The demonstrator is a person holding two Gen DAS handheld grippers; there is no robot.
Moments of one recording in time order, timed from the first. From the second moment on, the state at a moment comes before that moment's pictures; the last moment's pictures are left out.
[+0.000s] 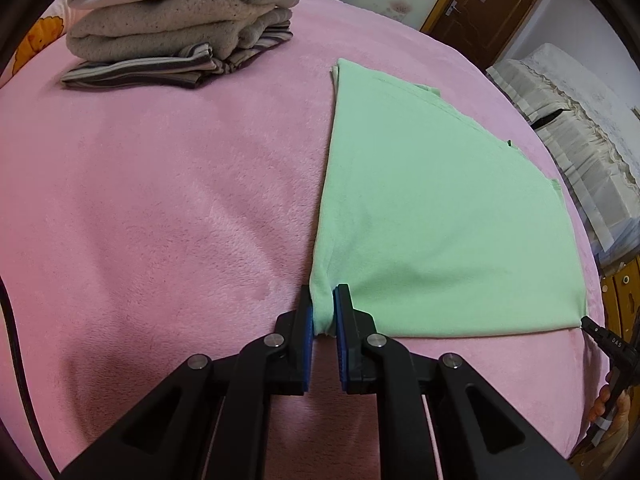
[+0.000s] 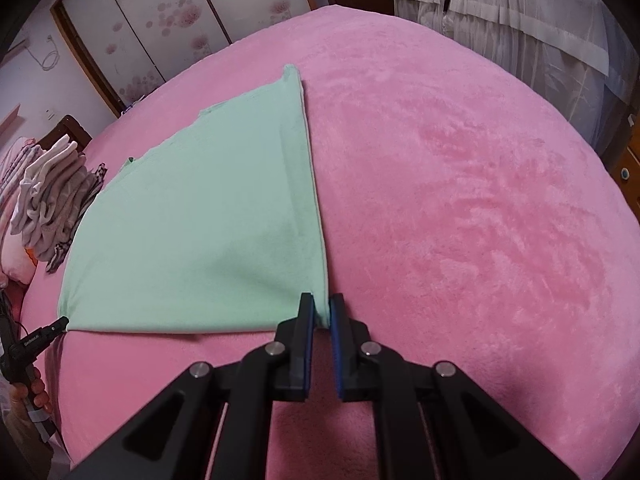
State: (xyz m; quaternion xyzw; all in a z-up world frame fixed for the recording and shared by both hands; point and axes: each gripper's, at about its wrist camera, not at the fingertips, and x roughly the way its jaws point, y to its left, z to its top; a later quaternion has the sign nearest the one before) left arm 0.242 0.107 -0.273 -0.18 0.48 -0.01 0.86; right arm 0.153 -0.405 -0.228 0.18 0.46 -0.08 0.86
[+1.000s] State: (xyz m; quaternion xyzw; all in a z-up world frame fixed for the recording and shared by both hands) left arm 0.160 0.095 -0.170 -0.17 0.43 0.04 0.89; right arm 0.097 -0.322 -0.148 0.08 0.44 -0.08 0.89
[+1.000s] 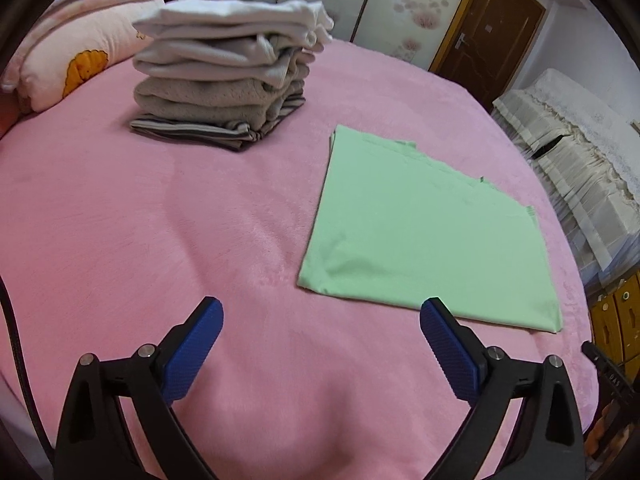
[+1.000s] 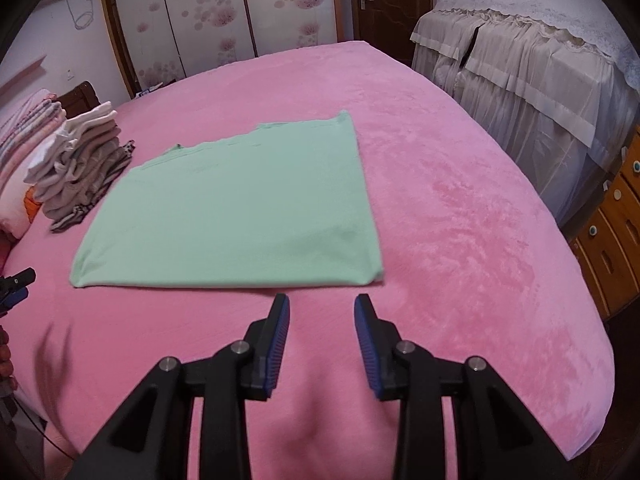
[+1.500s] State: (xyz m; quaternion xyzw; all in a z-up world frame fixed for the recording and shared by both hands) left arm 0.143 0.069 -0.172 -0.25 0.44 0.00 0.86; right arm 0.087 -0.257 -0.146 0.08 0.43 -0.04 0.90
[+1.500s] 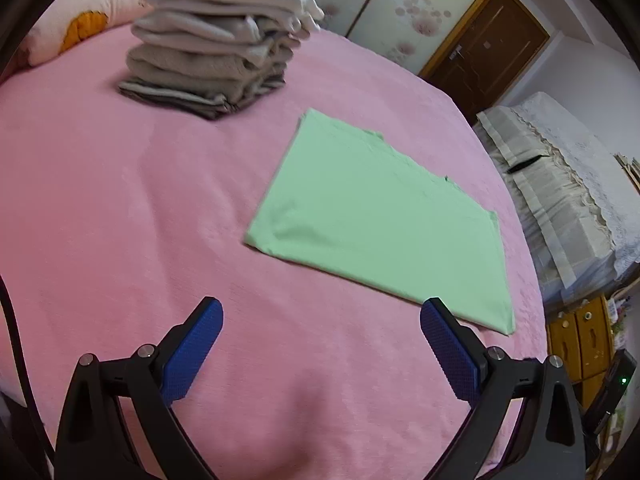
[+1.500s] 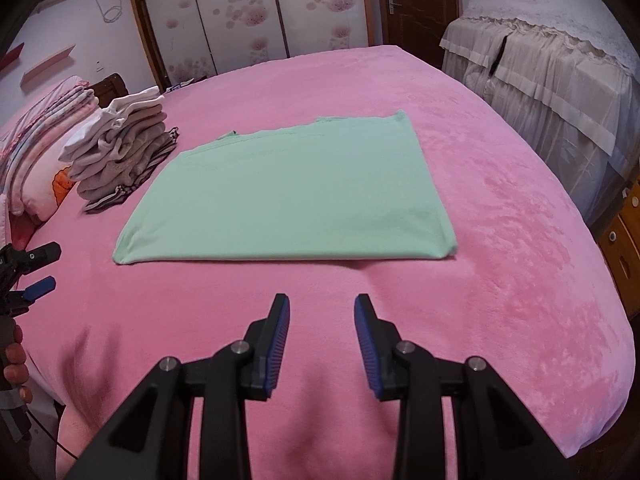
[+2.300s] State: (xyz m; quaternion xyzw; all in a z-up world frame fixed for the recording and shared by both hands) left arm 0.207 0.073 -0.290 -0.48 0.36 -0.09 0.79; right arm 0.168 -0.203 -0.160 0.08 0.39 0.01 0.92
